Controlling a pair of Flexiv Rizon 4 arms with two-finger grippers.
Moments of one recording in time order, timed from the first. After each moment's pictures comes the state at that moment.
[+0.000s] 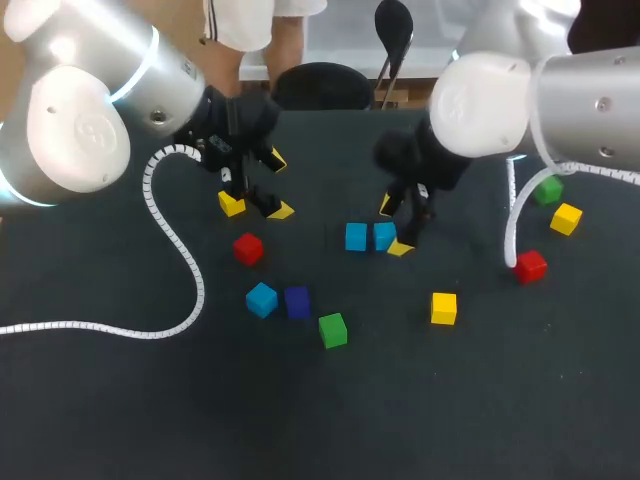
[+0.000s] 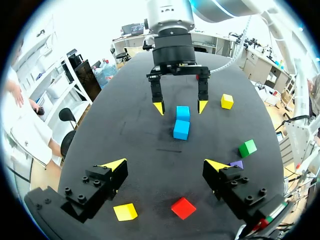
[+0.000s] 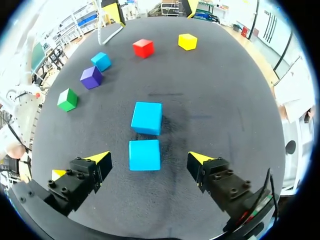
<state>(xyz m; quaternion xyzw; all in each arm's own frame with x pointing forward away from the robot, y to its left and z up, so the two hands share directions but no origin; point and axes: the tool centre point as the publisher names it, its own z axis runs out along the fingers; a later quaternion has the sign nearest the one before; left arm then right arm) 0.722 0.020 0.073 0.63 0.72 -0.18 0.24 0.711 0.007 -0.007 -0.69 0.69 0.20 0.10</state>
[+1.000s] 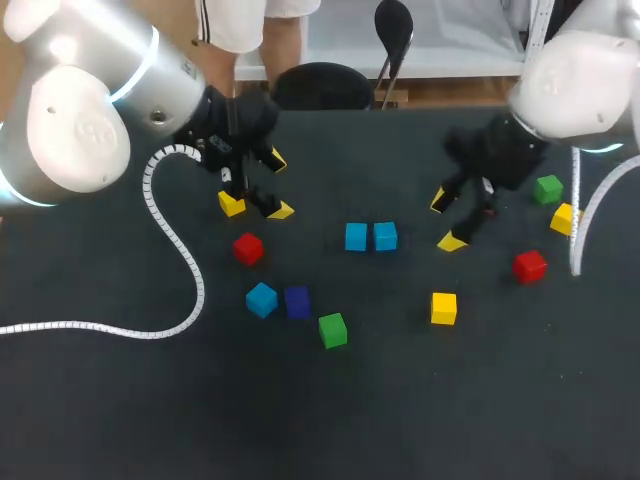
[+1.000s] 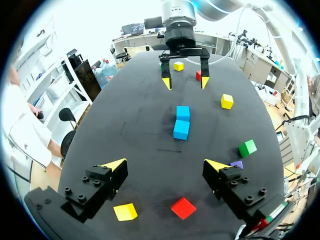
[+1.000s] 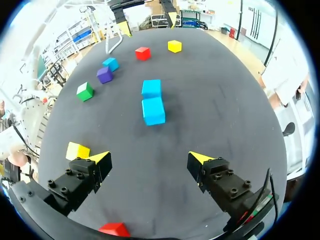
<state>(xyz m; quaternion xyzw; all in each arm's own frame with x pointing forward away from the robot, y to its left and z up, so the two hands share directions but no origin) 0.722 0.020 0.073 0.63 0.72 -0.18 0.24 0.697 -0.063 0.012 -0.65 0.71 0.24 0.14</state>
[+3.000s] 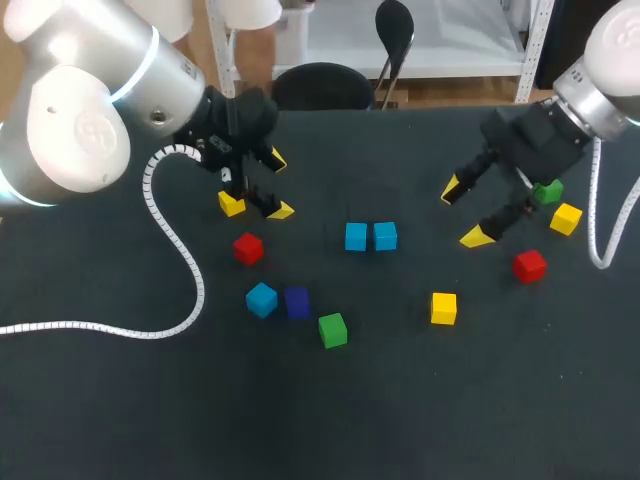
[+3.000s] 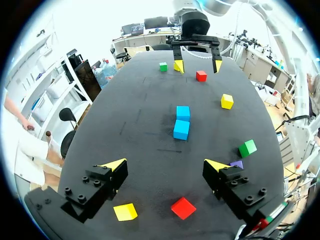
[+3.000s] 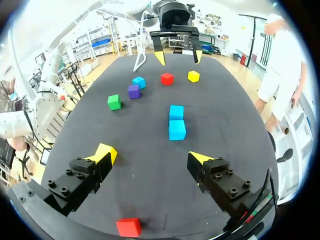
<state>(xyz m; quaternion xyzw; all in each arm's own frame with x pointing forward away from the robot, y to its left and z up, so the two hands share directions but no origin) 0.722 0.020 0.073 0.63 0.72 -0.18 0.24 0.668 -0.072 0.059 -0.68 0.64 0.29 0.20</state>
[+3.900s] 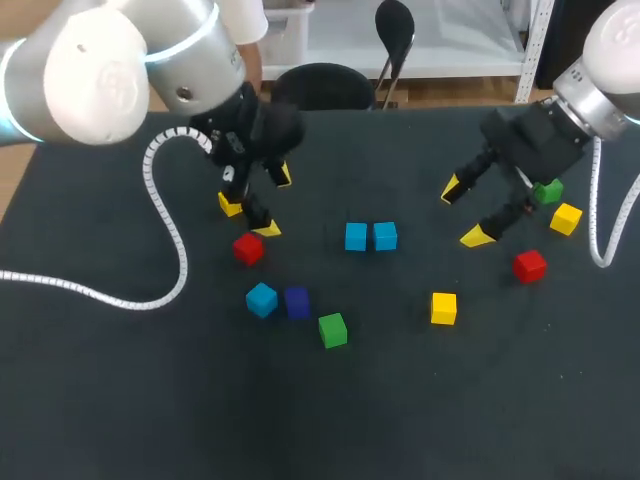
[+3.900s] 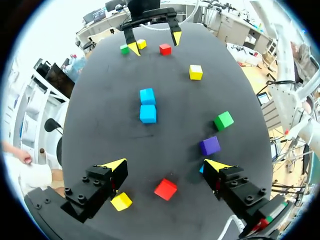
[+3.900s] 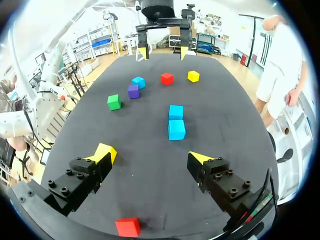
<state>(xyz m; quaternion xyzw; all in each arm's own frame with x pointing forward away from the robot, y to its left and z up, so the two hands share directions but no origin) 0.679 0.028 0.083 0.74 0.66 -0.11 0.12 0.668 -0.072 0.059 -0.68 0.64 0.29 0.20</state>
